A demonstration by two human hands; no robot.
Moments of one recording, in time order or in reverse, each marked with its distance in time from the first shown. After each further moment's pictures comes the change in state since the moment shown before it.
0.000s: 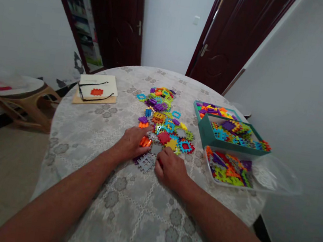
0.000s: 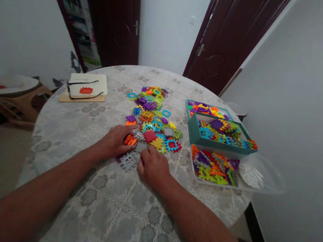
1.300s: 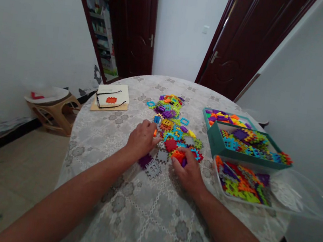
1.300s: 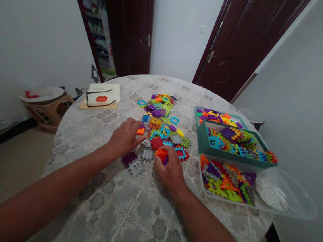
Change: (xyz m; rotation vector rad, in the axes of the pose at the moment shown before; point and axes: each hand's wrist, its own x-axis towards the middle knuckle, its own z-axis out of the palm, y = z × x) left_hand 0.036 0.045 -0.031 0.231 0.065 -0.324; right_hand 0.004 0.029 0.002 0.680 0.397 0.167
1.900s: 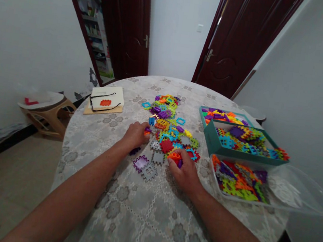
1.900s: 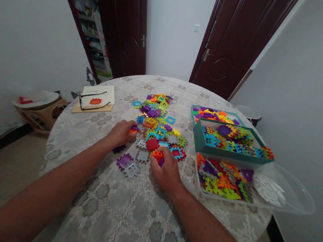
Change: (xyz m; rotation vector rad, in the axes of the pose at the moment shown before) left_hand 0.042 -0.042 0.025 0.045 -0.173 -0.066; right_hand 0.003 -0.001 -0.004 0.051 -0.047 0.052
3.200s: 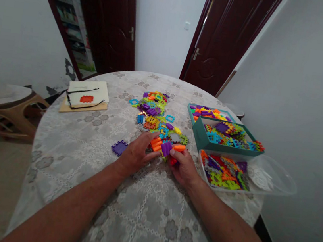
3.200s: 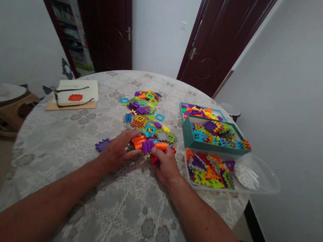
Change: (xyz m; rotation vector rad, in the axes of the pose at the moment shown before) left_hand -0.061 0.051 0.021 -0.479 0.375 0.618; right_hand 0.015 -0.001 -0.006 0.926 0.067 0.493
